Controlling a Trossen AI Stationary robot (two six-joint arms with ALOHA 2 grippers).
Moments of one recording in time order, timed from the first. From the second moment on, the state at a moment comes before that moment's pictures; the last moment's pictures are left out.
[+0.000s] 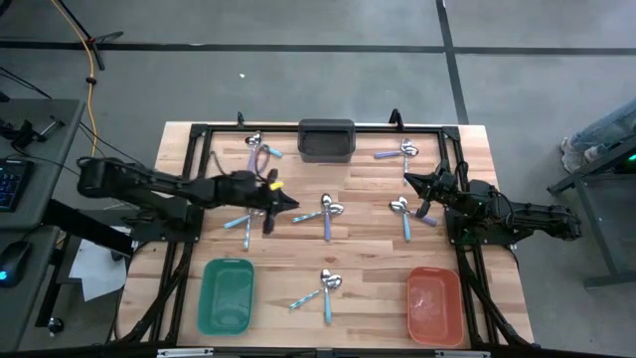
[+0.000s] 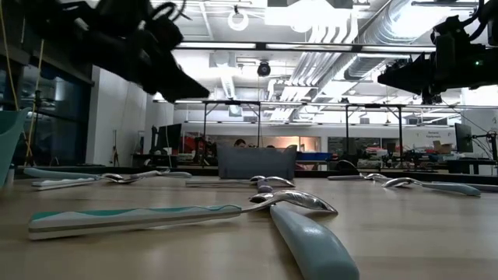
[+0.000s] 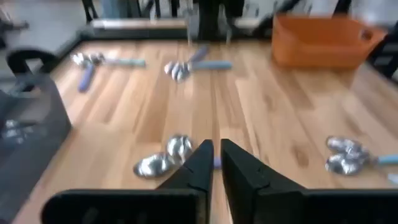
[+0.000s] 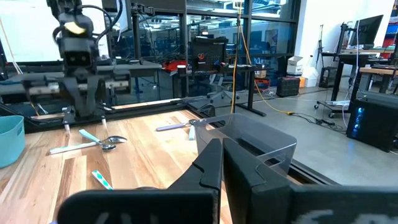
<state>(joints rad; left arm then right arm) 0.10 1.27 0.45 0.45 0.08 0.06 -0.12 0.03 0.01 0.09 0.35 -0.03</state>
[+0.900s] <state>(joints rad) 0.05 1.78 0.72 0.31 -0.06 0.06 -0.12 0.03 0.01 0.07 0.34 -0.03</state>
